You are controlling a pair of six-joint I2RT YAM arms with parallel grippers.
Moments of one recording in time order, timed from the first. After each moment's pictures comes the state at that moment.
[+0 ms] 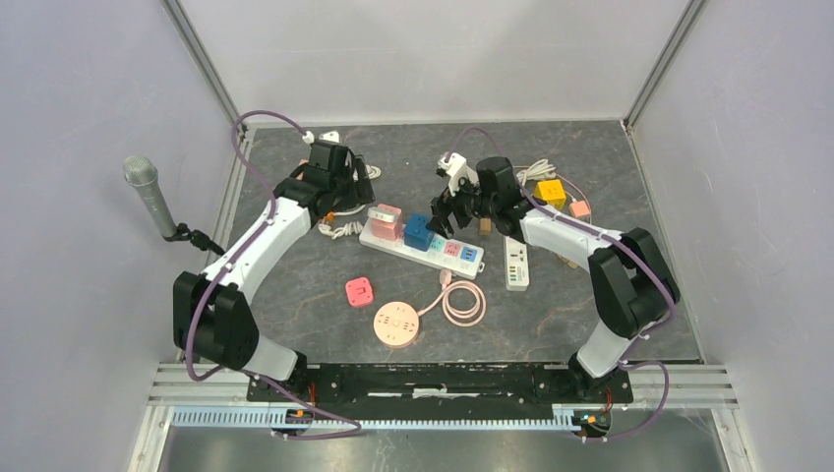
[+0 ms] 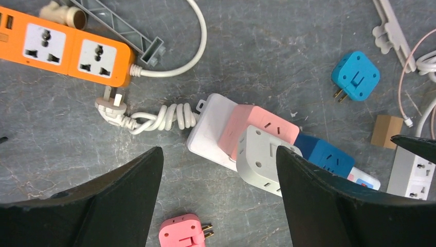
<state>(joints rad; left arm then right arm) -0.35 1.46 1.22 -0.53 -0.19 -0.49 0.52 1.68 1.07 0.07 -0.46 -0.15</state>
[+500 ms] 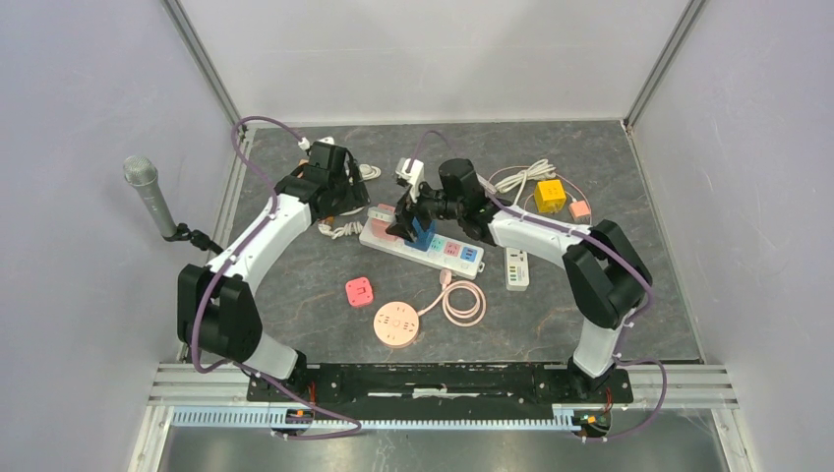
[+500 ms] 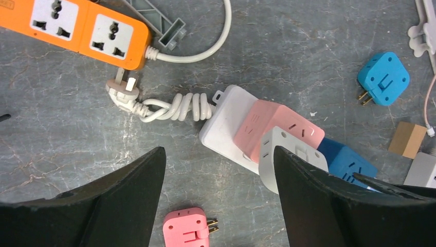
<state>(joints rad) -0.32 1.51 1.22 -0.58 -0.19 -0.54 0.68 1.79 1.21 0.18 -0.55 -0.19</state>
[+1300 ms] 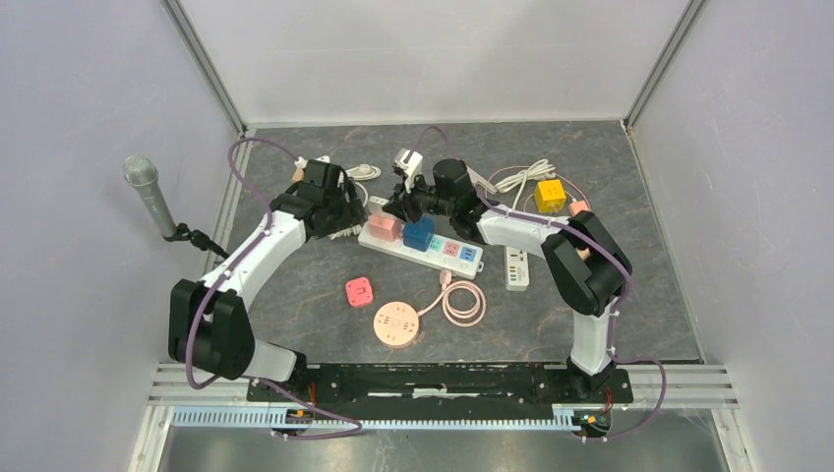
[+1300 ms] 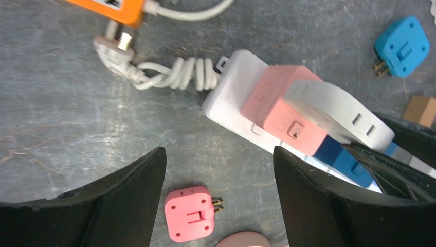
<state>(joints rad) -0.30 1.42 1.09 -0.58 -0.15 -0.57 0.70 1.93 1.25 0.39 -0.44 -0.07</state>
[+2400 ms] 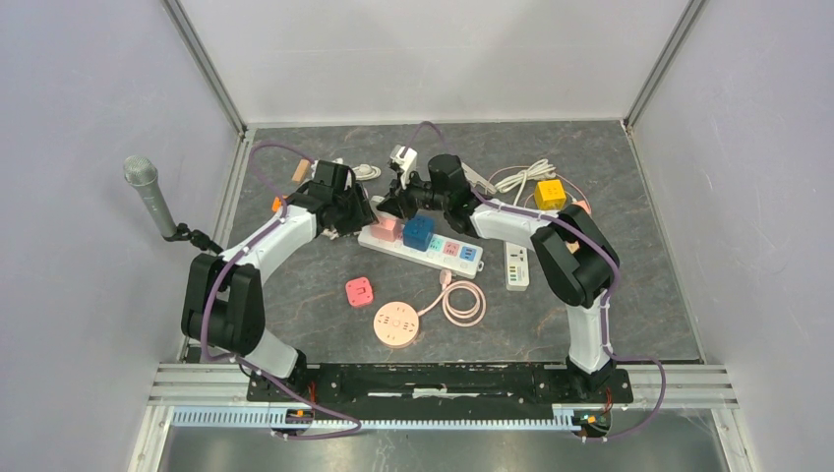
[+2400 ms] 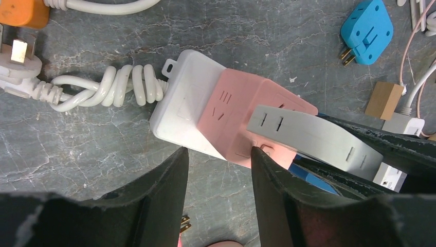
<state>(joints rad) -0.30 1.54 1.05 -0.41 0.06 -0.60 0.69 2.01 1.34 0.38 -0.50 -0.04</state>
